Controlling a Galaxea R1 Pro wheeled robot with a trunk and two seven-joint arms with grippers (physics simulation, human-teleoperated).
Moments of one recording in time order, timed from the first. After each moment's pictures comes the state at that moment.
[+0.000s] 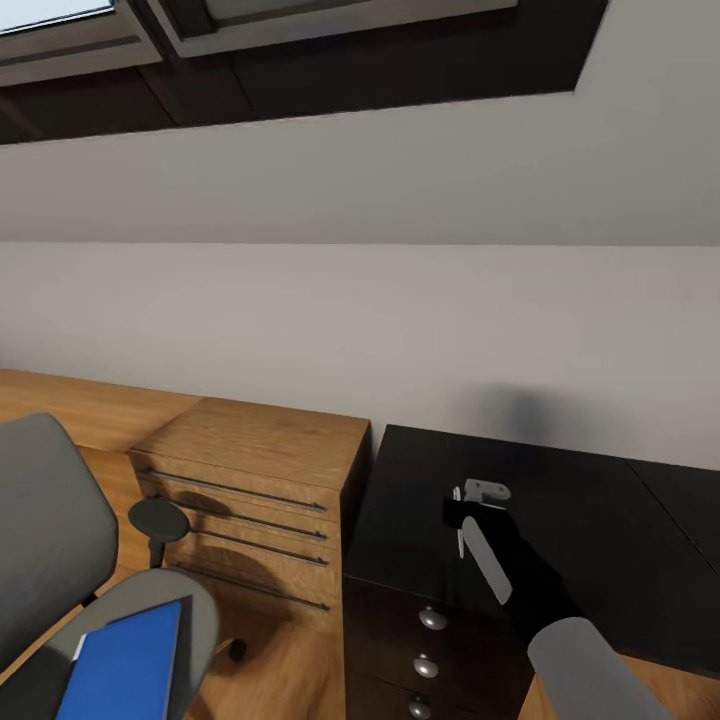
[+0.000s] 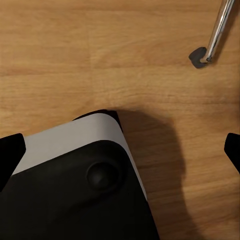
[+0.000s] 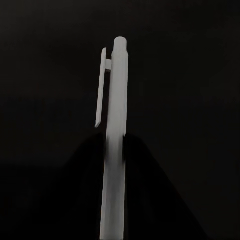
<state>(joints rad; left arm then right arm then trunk) 0.35 0.16 -0.01 -0.71 1.37 -0.03 0.08 -0.62 0.02 0.16 -0.94 -0.38 0.59 -0.39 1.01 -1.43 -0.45</state>
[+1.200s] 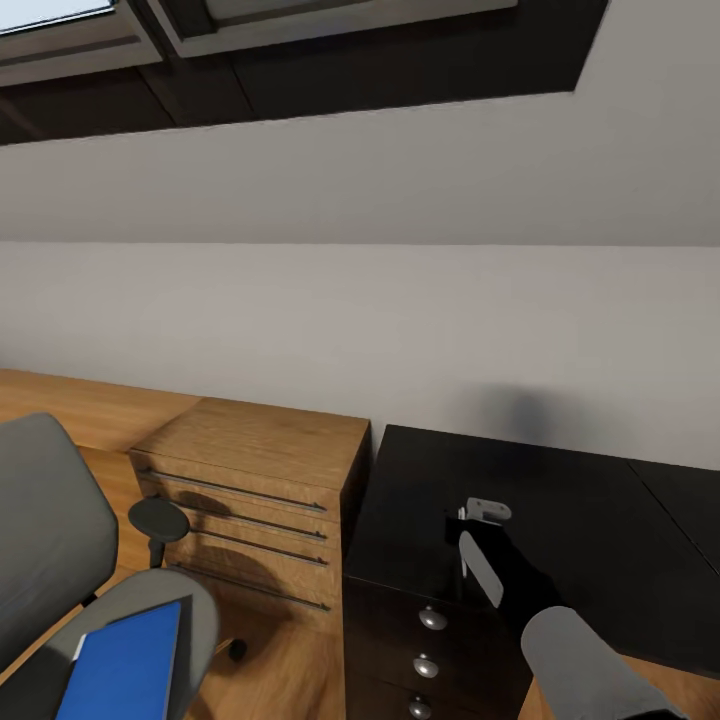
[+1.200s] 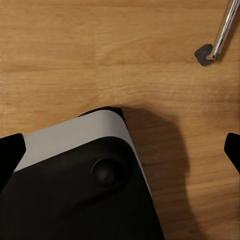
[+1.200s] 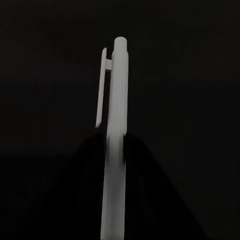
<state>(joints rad) 0.35 0.16 -0.01 -0.69 1.37 -0.03 0.08 -0.68 0.03 0.16 -0.66 -0.38 0.45 -0.39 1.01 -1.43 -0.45</state>
